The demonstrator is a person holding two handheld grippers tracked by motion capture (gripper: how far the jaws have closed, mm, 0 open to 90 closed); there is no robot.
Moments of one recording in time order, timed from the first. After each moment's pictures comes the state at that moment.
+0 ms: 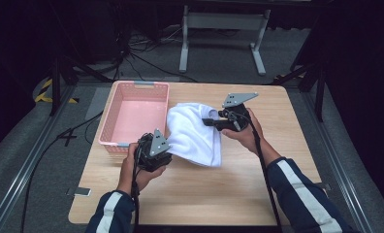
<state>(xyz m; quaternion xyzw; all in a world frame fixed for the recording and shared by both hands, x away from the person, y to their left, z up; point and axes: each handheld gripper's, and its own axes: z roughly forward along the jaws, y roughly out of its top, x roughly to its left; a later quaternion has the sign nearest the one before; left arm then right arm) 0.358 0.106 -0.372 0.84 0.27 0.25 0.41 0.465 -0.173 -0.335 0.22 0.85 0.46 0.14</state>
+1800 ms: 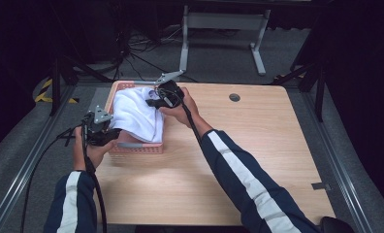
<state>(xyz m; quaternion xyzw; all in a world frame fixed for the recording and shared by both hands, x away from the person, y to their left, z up) 0.425 0.242 -0.380 0.79 0.43 0.28 0.35 0.556 0.006 -0.352 0.22 0.86 0.45 0.13</state>
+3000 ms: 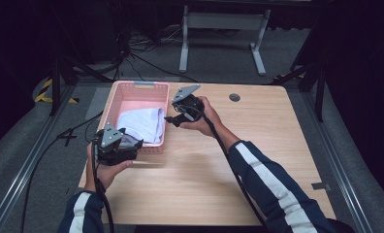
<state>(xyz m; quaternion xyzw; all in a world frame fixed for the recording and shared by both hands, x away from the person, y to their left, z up) 0.368 0.197 -0.390 0.77 0.38 0.26 0.45 0.512 -0.055 -0.356 0.16 0.89 0.40 0.16</state>
